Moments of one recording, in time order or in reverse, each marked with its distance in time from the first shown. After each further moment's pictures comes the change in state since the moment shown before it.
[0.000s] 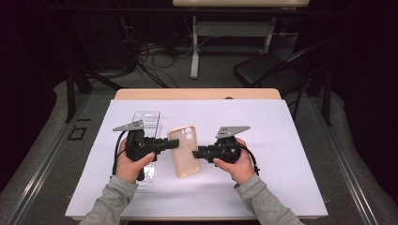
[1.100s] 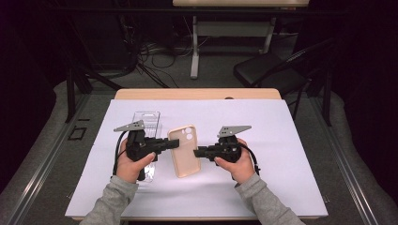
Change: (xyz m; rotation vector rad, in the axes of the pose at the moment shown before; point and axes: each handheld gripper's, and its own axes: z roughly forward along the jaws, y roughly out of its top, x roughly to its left) left arm 0.001 -0.002 0.002 -0.003 0.022 -0.001; right arm -0.006 -0.003 -0.001 -0.010 0.023 0.035
